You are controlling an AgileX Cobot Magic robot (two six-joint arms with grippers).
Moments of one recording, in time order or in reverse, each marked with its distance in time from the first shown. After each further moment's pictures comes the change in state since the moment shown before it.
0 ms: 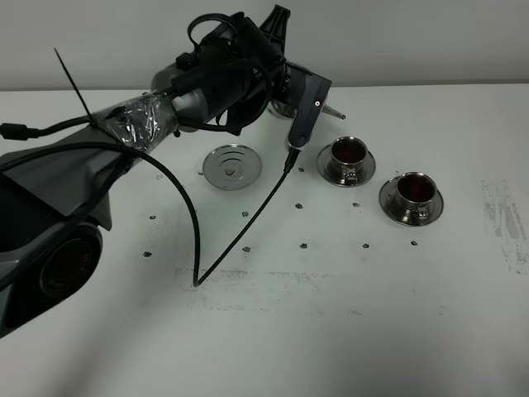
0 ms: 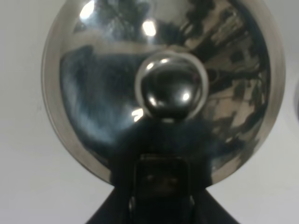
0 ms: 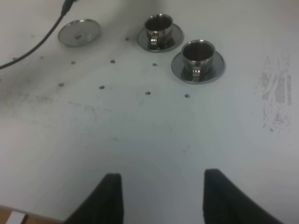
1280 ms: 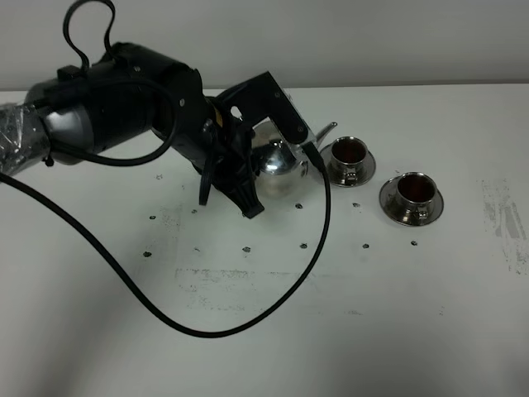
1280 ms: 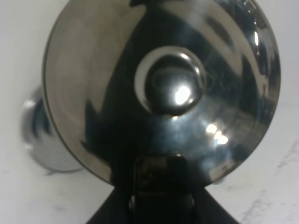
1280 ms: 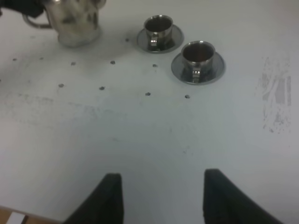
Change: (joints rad) left arm 0.018 -0.438 0.707 -0.581 -0.084 -0.575; right arm 0.000 0.000 0.000 0.001 -0.003 0.000
